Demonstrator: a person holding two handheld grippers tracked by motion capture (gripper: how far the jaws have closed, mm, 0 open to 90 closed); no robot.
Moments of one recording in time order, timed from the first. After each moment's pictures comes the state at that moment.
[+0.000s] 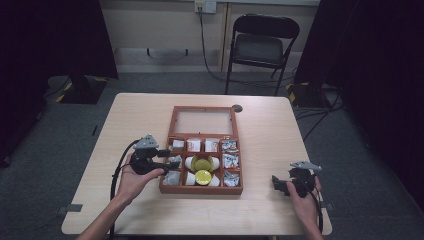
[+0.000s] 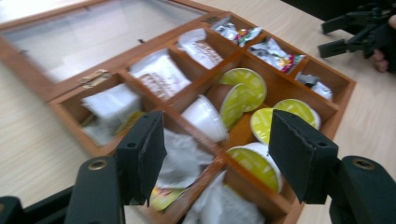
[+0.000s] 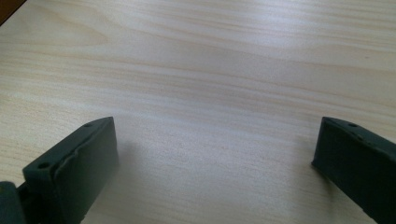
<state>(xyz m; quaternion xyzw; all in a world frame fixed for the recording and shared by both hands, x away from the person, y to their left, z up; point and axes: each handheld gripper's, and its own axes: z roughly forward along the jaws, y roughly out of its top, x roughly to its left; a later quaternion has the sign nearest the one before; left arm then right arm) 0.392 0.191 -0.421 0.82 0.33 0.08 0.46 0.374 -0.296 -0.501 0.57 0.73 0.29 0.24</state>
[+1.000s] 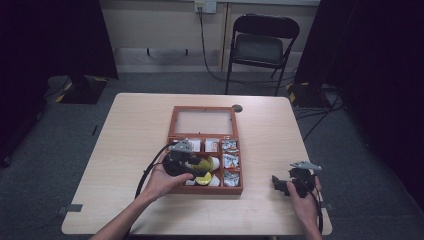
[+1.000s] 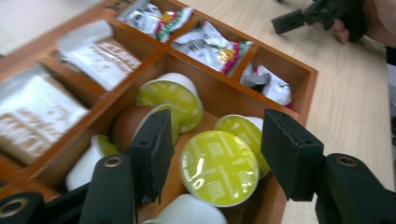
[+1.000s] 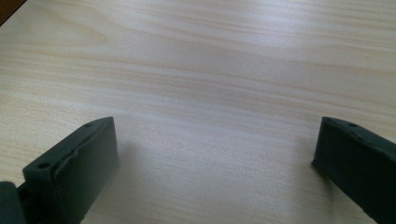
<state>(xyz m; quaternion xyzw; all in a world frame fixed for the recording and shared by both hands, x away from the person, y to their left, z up) 0.402 0.110 -0.435 0.87 0.26 0.02 0.43 0.374 -0.296 -0.501 0.57 0.73 0.29 0.24</state>
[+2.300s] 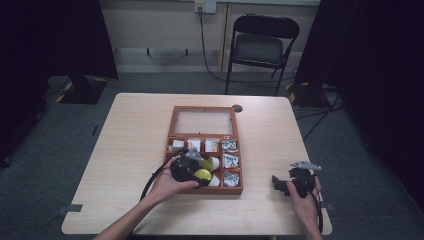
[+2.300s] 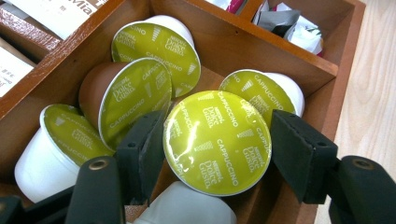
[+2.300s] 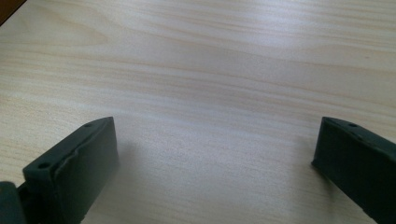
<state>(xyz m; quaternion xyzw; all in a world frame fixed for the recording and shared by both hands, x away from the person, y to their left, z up) 0.404 0.093 -0.459 0.91 0.24 0.02 0.35 0.374 -0.297 -0.501 0.56 0.73 0.29 0.24</state>
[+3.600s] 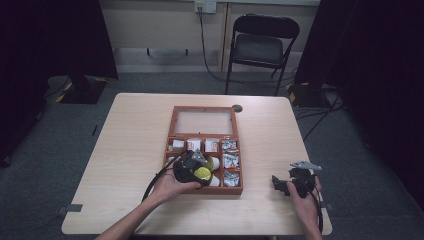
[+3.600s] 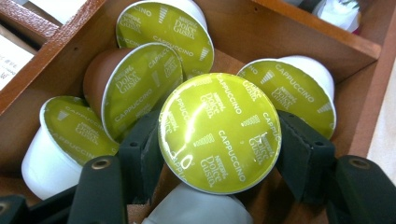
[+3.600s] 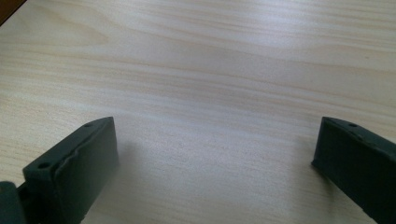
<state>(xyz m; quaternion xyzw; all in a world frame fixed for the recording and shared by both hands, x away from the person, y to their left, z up) 0.404 0.084 -0.463 0.92 0.25 0.05 0.30 0.374 -0.297 -0.501 0.56 0.73 0.29 0.24</state>
